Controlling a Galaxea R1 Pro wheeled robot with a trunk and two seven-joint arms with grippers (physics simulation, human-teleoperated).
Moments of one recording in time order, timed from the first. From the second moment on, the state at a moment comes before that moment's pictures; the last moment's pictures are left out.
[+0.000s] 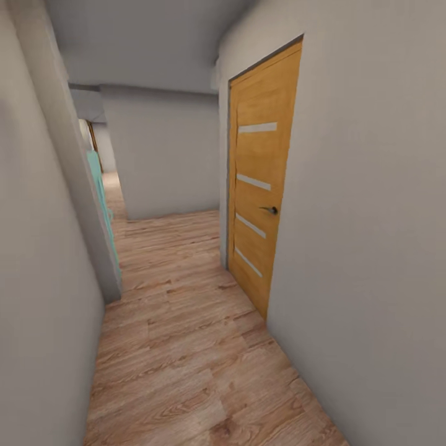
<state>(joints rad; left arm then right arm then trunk) -0.23 -0.03 0.07 0.00 0.29 -0.04 0.08 -0.19 -0.08 0.34 0.03 -0.25 -0.10 -0.03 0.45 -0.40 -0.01</state>
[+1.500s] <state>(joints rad) -0.23 -0.03 0.07 0.00 0.28 -0.04 0.08 -0.19 -0.08 0.34 0.03 -0.25 -0.10 -0.04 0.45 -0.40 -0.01</state>
